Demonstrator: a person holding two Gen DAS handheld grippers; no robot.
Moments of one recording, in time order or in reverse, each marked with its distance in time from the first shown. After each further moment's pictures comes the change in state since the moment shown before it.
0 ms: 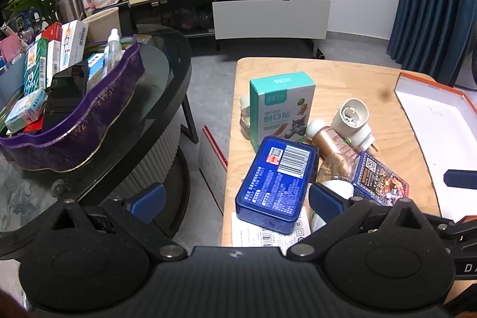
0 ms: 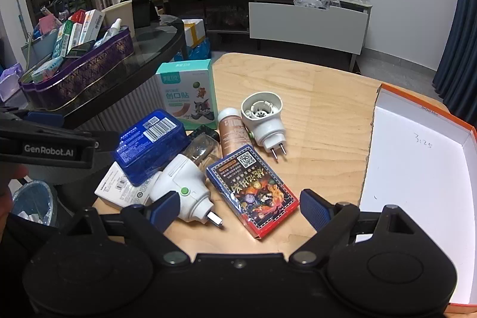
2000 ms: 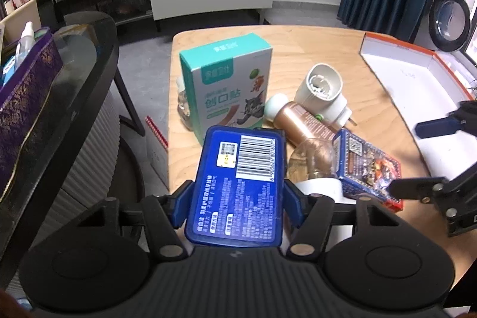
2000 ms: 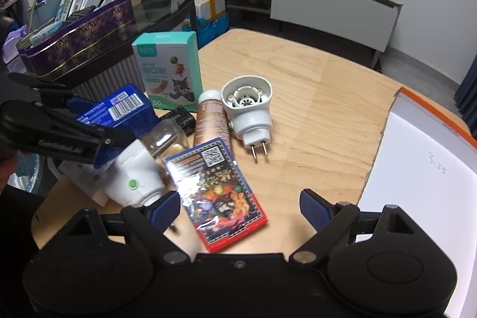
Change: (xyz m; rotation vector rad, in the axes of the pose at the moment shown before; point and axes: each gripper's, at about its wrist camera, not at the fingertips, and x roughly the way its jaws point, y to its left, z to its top) left arm 0.064 -0.013 0.006 0.130 0.088 -0.212; right arm 0.055 -0.043 0.021 -0.138 0.118 0.119
